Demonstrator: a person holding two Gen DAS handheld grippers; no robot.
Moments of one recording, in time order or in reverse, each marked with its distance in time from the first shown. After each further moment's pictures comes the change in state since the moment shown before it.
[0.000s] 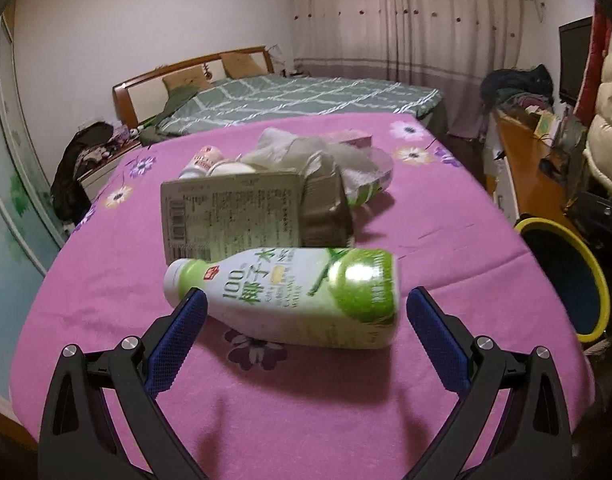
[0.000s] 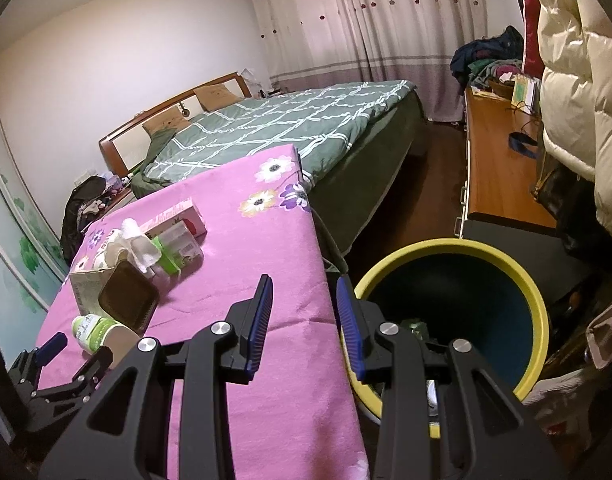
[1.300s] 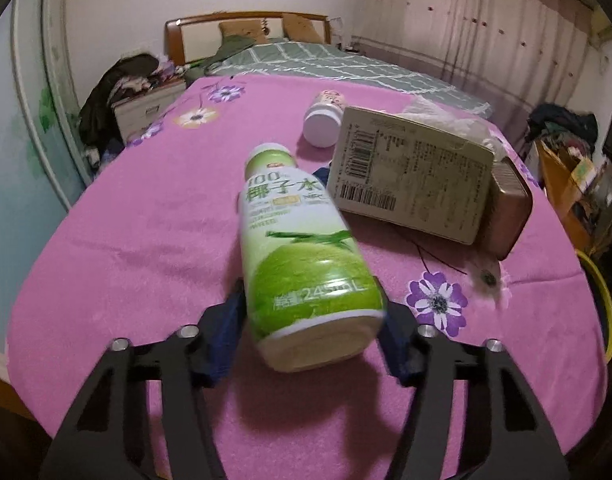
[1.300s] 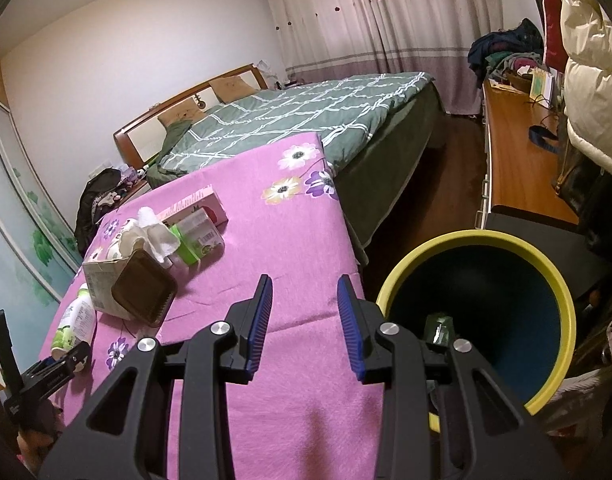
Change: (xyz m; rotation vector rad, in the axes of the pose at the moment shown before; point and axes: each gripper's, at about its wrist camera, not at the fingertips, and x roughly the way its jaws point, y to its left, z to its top) left arm 0.028 0.126 -0.029 -0.216 0.099 0.033; right arm 0.014 0.010 -0.001 -0.016 0.024 0.061
